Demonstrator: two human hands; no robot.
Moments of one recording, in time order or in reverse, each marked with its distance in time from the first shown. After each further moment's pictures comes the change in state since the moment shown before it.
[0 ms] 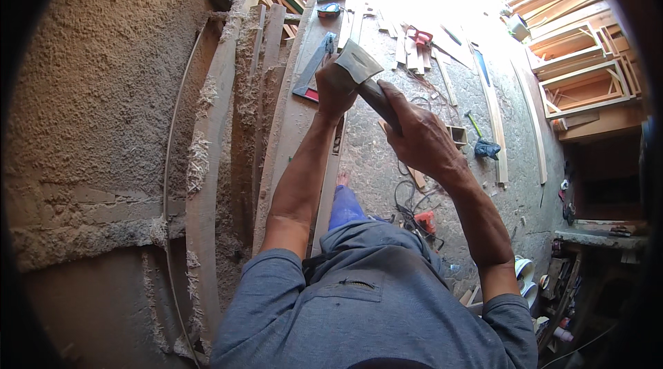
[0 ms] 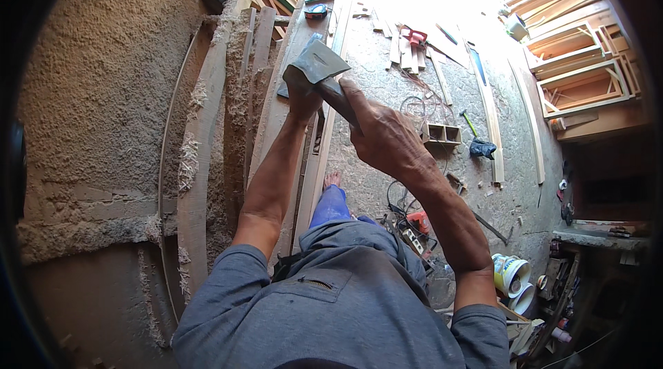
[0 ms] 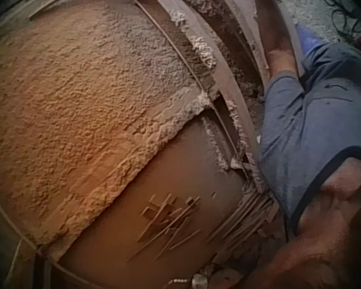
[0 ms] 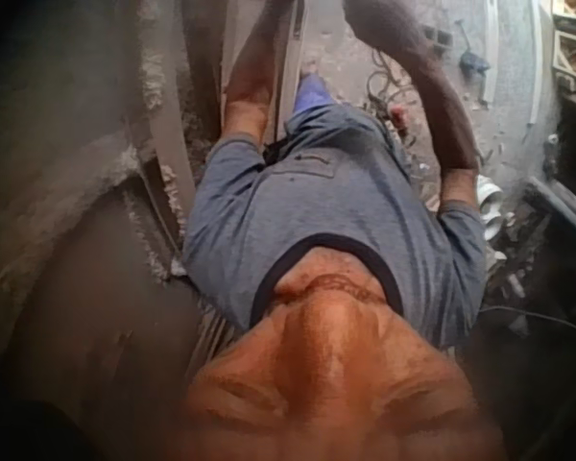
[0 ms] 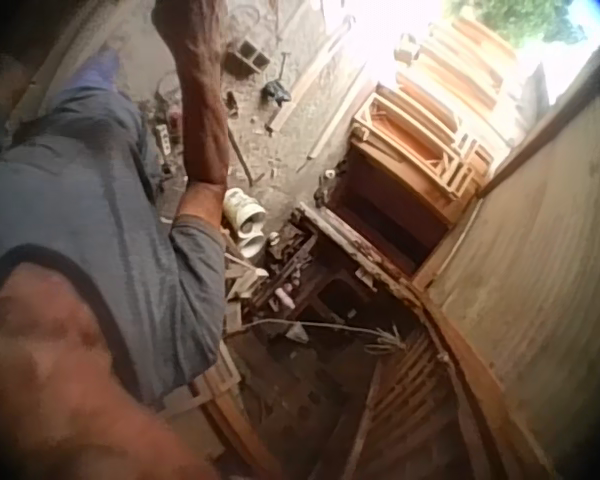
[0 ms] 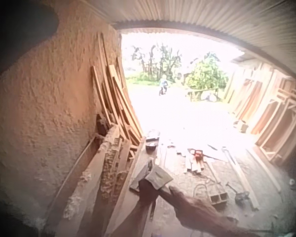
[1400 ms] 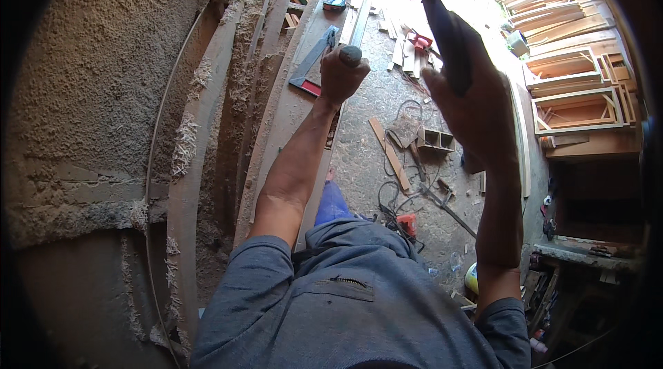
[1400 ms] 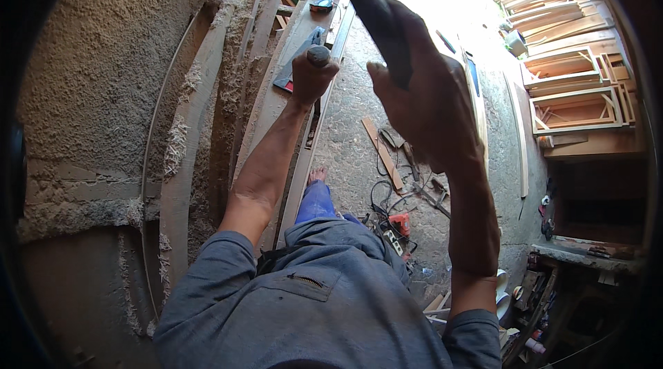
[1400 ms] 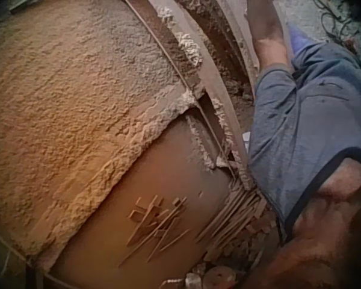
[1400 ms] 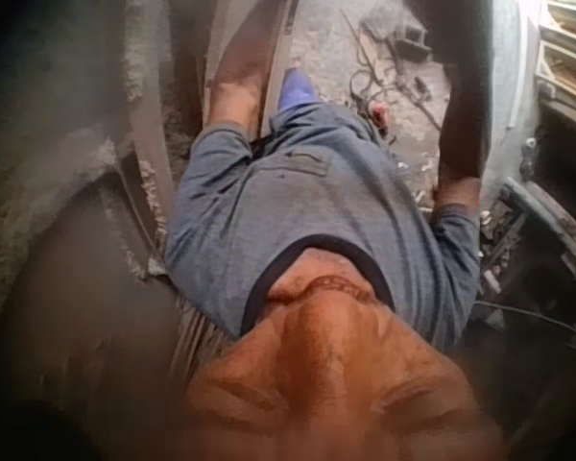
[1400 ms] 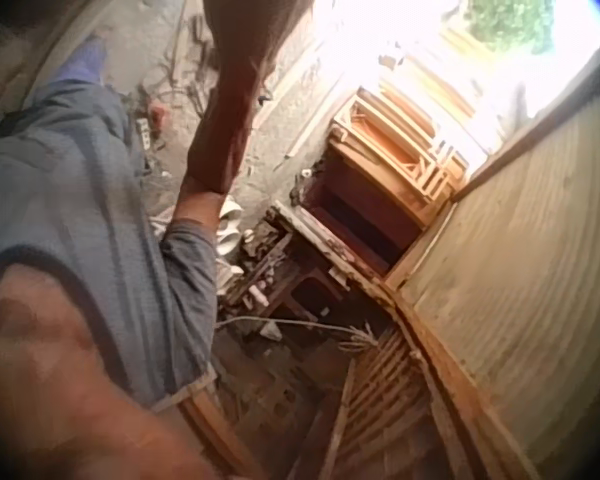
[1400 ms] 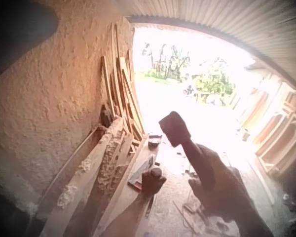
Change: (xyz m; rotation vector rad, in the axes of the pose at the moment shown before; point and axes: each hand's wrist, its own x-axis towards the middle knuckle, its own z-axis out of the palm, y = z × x) left_hand -0.011 -0.014 0.011 -0.156 0.001 -0.608; right_hand 0.026 -0.039 -0.074 0.029 0.379 -0.084
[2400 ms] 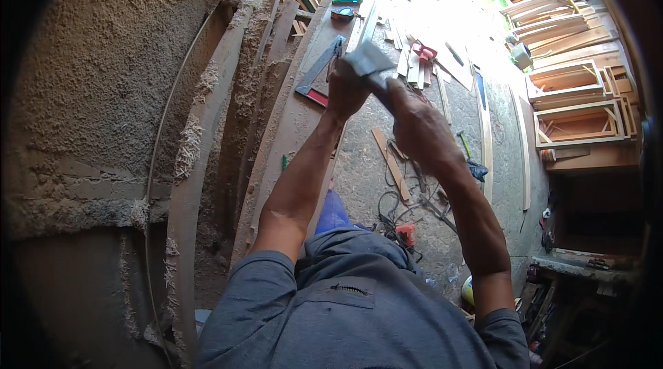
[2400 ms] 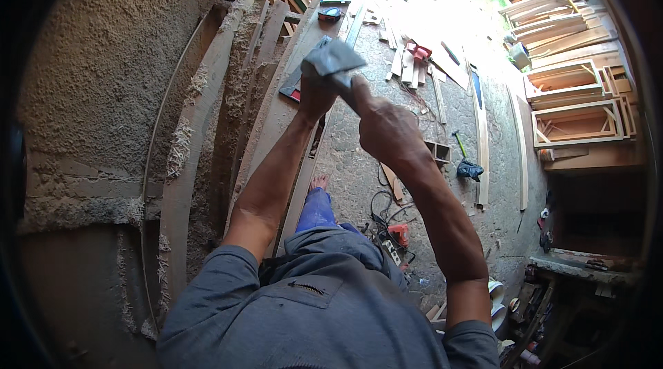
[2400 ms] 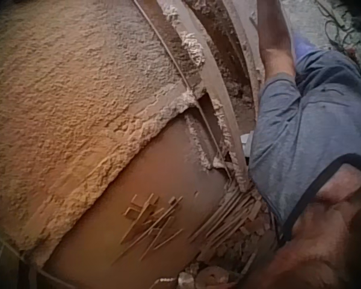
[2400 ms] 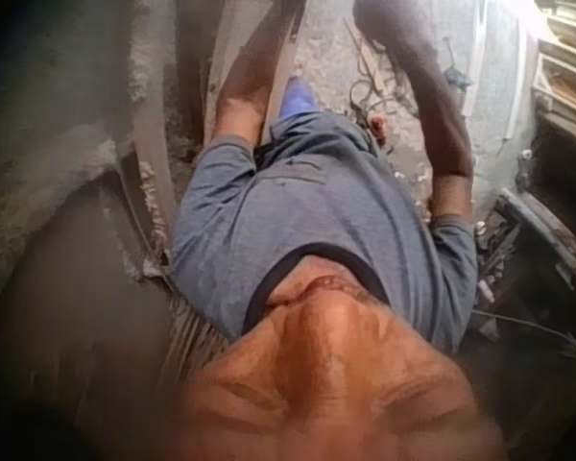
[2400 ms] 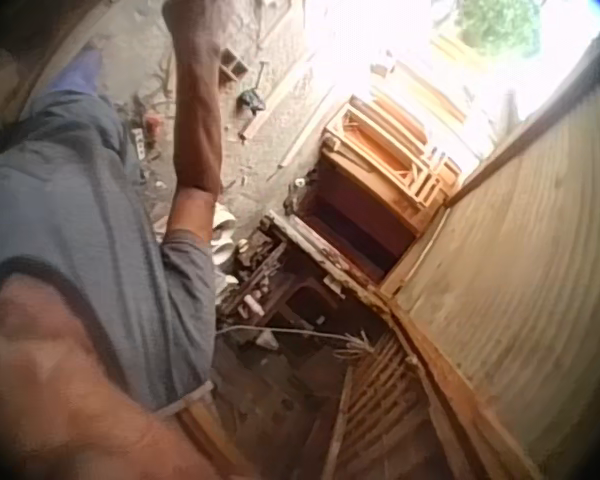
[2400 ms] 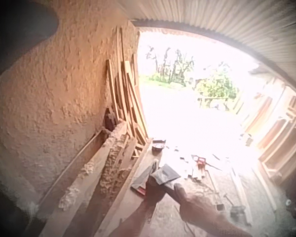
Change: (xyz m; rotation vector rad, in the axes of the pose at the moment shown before) left_hand -0.017 0.008 0.008 0.001 0.022 0.099; right_hand 0.004 0.026 0.060 -0.098 -0.354 0.318
